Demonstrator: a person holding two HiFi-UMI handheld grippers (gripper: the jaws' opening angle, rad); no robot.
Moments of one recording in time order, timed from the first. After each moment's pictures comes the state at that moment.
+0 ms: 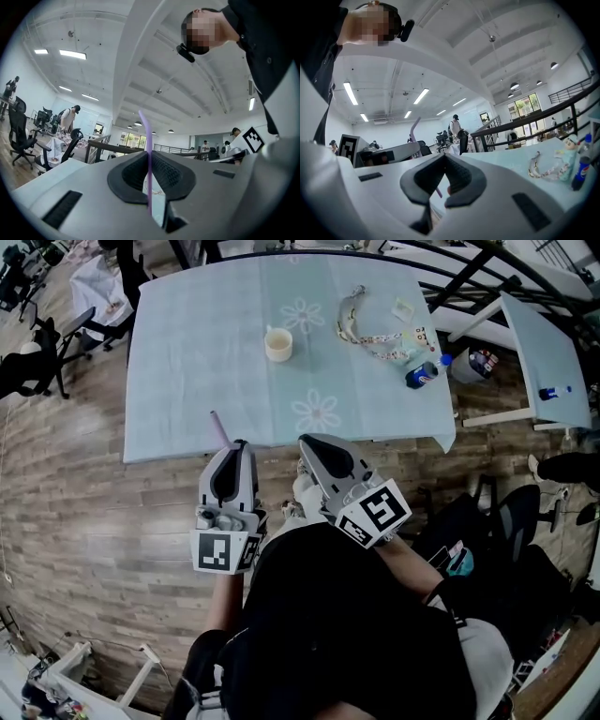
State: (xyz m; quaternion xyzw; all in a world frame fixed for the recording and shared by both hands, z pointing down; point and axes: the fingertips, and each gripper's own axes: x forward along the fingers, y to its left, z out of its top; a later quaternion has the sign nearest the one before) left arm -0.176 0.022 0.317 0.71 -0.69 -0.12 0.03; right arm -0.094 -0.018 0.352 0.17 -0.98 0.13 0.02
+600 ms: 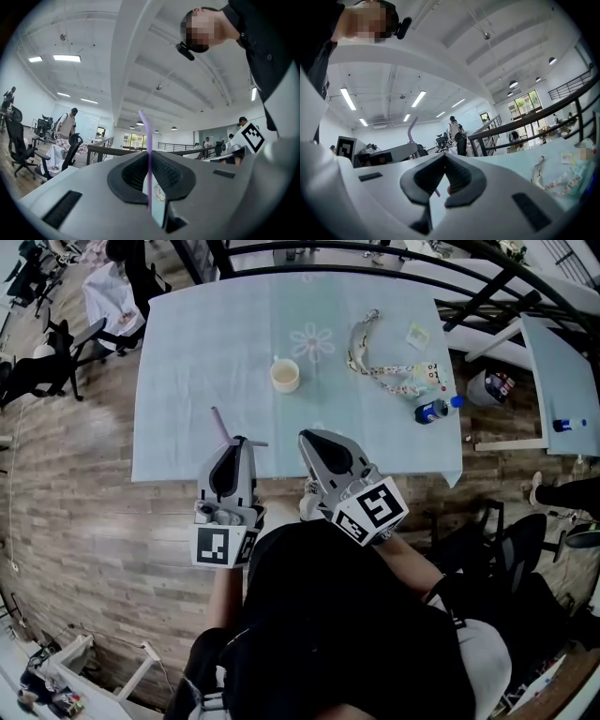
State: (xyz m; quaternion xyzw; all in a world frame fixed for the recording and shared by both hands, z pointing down) left arm -0.204 -0.075 0.319 0.69 -0.72 -0.07 0.02; right arm -0.122 -0.125 0.347 0.16 -0.98 0.15 0.01
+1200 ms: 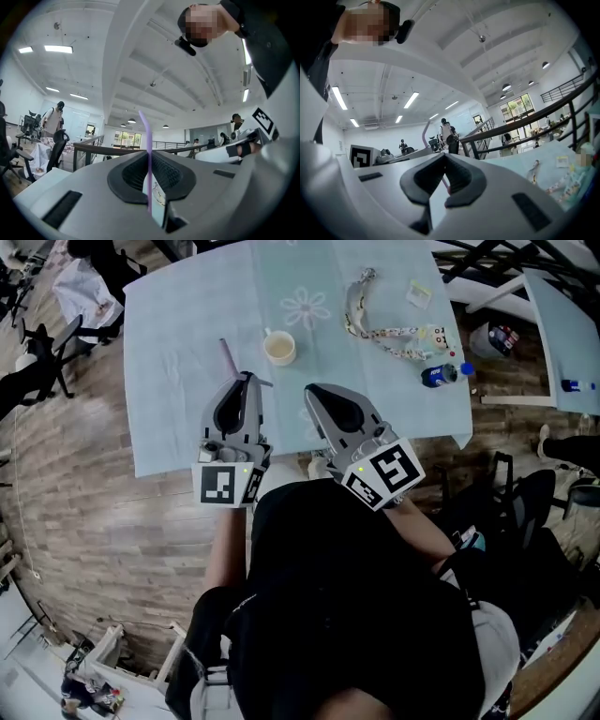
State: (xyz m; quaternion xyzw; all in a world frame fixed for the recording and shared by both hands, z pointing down) left arm -0.234 -0.172 0.339 0.73 -0.68 -0.06 0.02; right arm -0.142 -0.181 0.343 0.21 -0.97 0.16 0.00
